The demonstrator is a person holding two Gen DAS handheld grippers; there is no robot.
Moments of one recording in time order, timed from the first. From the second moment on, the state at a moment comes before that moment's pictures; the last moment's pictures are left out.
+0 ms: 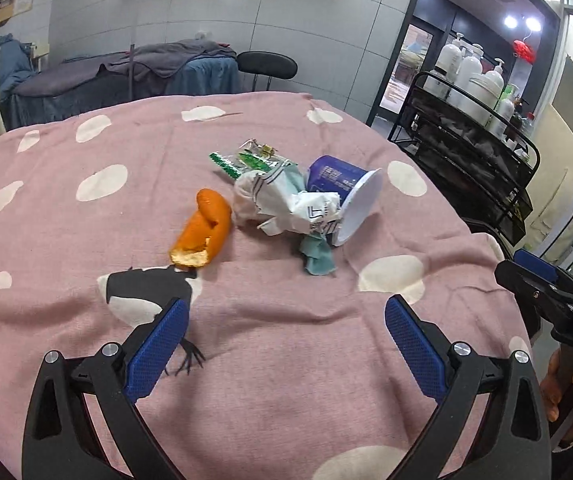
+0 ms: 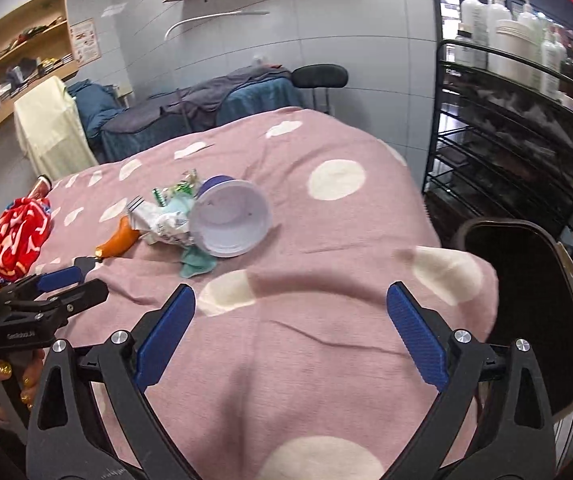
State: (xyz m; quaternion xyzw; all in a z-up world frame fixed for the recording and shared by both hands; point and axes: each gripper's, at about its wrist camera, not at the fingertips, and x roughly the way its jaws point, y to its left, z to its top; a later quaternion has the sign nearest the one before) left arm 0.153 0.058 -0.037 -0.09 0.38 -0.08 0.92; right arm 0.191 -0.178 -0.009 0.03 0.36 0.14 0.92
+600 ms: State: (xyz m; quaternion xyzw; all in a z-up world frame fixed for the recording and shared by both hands) left arm 0.204 0.107 -0.047 -0.09 0.42 -0.06 0.90; right arm 0.213 -0.145 -0.018 0.01 0.39 0.16 0.91
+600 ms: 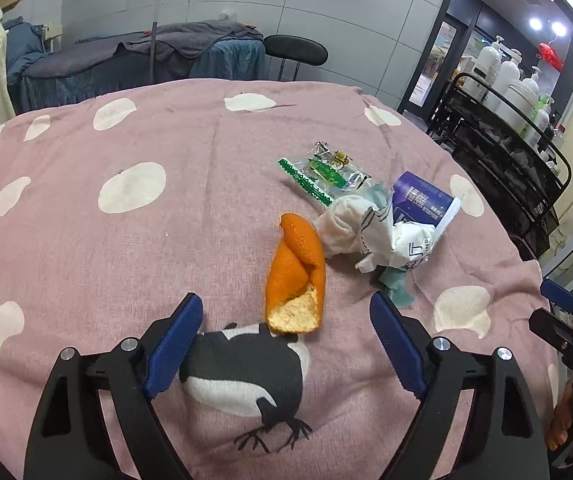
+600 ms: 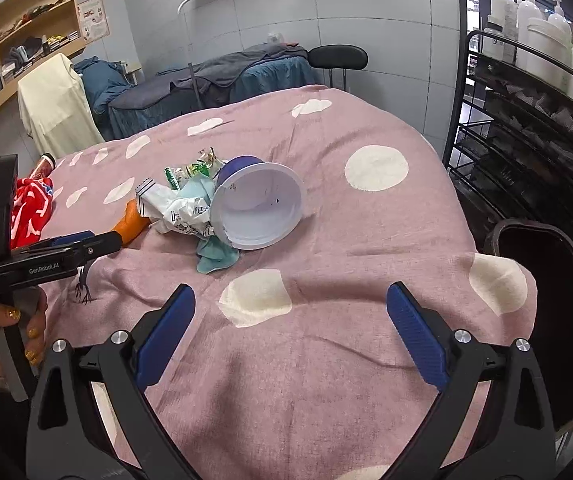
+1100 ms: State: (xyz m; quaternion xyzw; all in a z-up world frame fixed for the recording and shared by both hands) left arm 0.222 0.100 -0.049 -0.06 0.43 -0.04 0.90; right arm 0.221 -0.142 -0.024 0.00 0.41 0.16 0.90
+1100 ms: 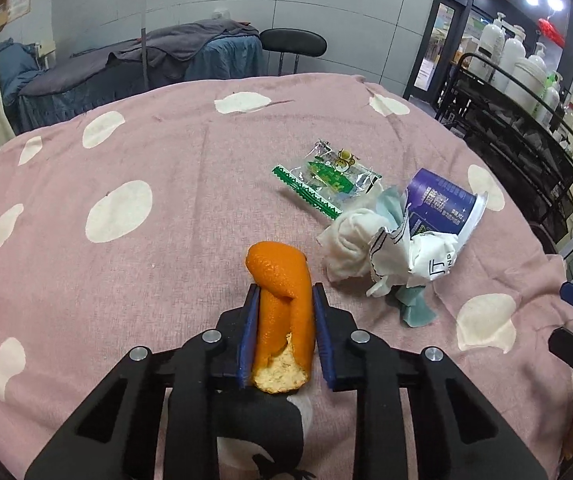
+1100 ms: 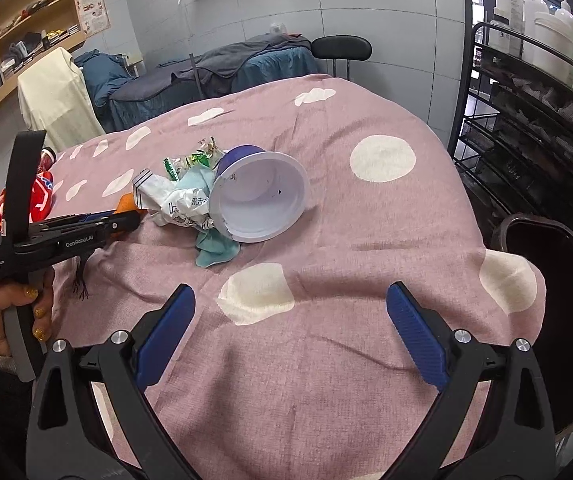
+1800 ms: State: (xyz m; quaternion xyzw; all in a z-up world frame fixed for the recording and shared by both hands) left arm 0.155 0.111 -0.034 -0.13 0.38 -0.05 0.92; right arm 0.340 -0.077 -0.045 -0.23 0.40 0.18 0.87
